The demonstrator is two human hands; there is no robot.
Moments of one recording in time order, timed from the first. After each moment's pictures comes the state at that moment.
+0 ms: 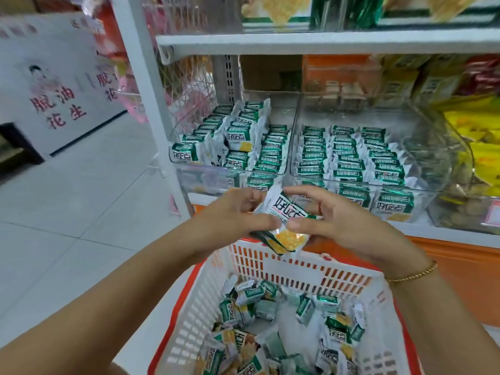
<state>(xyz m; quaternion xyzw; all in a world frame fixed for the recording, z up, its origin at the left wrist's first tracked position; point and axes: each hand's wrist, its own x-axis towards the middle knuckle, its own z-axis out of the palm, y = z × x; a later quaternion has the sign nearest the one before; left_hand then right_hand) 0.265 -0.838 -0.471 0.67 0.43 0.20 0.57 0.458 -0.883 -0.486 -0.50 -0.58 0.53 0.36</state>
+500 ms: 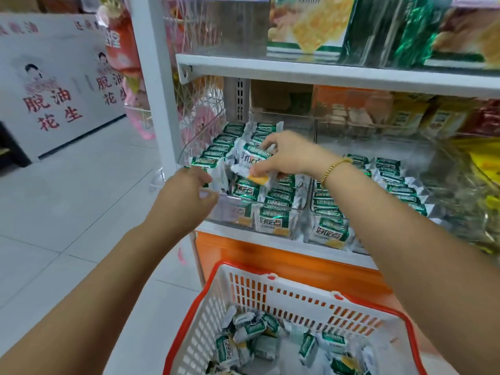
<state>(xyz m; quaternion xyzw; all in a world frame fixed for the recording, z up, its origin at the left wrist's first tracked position) 0.207 -0.731 -0.476 0.75 0.59 0.27 0.13 0.408 -0.707 -0.419 -0.65 -0.69 0.24 0.19</state>
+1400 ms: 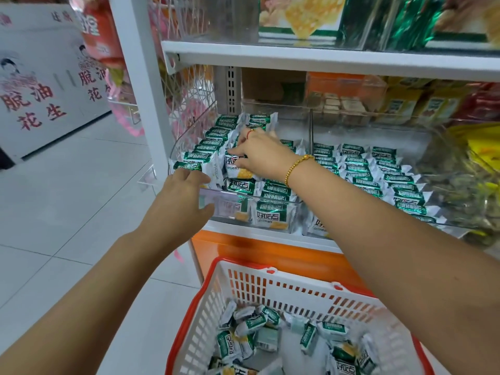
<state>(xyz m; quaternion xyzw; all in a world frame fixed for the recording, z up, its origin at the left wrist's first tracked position) 0.204 -0.730 -0.492 0.80 0.56 0.21 0.07 0.390 -0.660 -0.462 -0.59 -0.80 -0.05 0.03</state>
